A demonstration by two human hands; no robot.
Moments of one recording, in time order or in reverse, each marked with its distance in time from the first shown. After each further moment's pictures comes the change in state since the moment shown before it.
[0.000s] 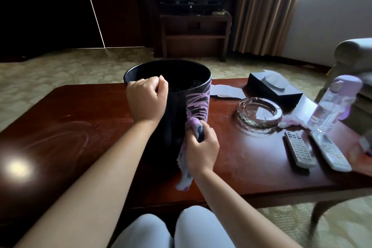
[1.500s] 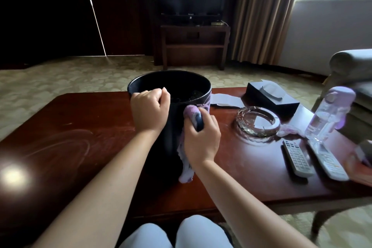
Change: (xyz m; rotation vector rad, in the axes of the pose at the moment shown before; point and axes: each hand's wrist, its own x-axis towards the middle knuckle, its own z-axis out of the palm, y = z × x) left_hand 0.003 0.003 -0.006 -0.012 -0.042 0.020; right_hand 0.018 -0.055 0.000 -0.103 0.040 -0.154
